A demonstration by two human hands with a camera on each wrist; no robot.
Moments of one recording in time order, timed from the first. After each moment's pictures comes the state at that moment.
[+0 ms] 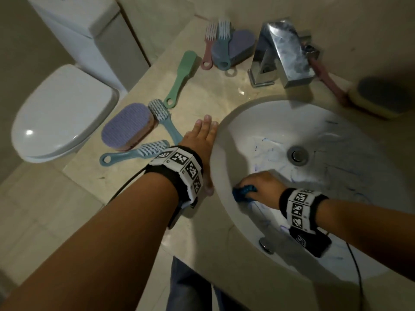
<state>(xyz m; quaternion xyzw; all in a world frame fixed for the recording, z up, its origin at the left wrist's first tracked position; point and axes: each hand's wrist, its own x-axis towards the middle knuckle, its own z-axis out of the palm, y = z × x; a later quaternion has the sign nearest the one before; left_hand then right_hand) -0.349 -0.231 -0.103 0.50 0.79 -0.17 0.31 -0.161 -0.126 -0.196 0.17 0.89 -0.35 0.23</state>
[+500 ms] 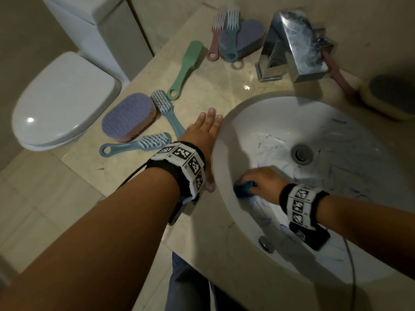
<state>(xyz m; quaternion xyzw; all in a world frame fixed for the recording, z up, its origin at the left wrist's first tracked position) -0.352 -0.232 -0.106 0.49 0.80 -0.14 0.32 -0.168 -0.120 -0.194 0.15 0.90 -0.35 0.23</state>
